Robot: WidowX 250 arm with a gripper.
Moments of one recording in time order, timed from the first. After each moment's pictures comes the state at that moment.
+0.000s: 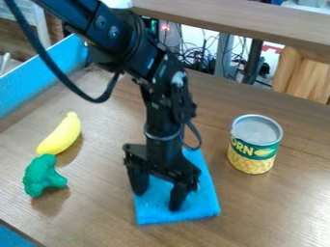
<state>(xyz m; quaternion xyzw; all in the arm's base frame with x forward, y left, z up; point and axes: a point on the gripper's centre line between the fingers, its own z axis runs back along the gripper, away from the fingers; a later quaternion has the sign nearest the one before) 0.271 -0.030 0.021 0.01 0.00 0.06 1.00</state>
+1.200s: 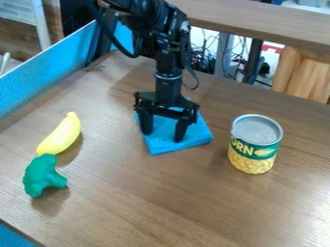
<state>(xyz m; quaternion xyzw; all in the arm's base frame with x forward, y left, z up) 0.376 0.021 0.030 0.01 0.00 0.13 0.99</state>
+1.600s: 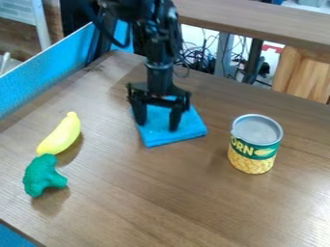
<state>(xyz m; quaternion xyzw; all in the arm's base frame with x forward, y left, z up) 0.381 0.040 0.049 0.00 -0.02 0.16 0.99</state>
